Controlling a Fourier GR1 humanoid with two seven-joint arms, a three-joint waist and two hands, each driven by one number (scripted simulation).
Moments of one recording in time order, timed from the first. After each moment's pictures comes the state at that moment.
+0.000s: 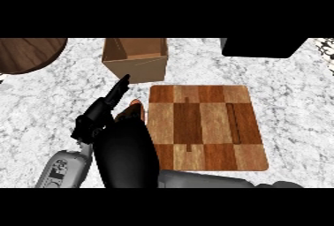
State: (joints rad) left arm -0.24 0.12 -0.15 -1.50 -0.09 -0.14 0.09; right arm -0.89 0.00 0.95 -1.58 0.85 0.08 0.97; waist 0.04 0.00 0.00
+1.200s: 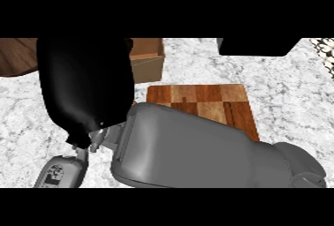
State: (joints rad) left arm -0.20 0.12 -0.13 -1.53 -0.10 -0.15 0.07; right arm -1.33 -0.01 0.65 -1.36 0.69 -0.07 1.03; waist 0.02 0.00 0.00
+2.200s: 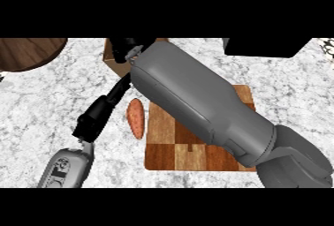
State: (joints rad) left arm -0.26 0.10 -0.13 -1.51 -0.12 -0.16 0.09; right arm -1.49 0.00 0.61 -0.68 0.57 -0.32 0.74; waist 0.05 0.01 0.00
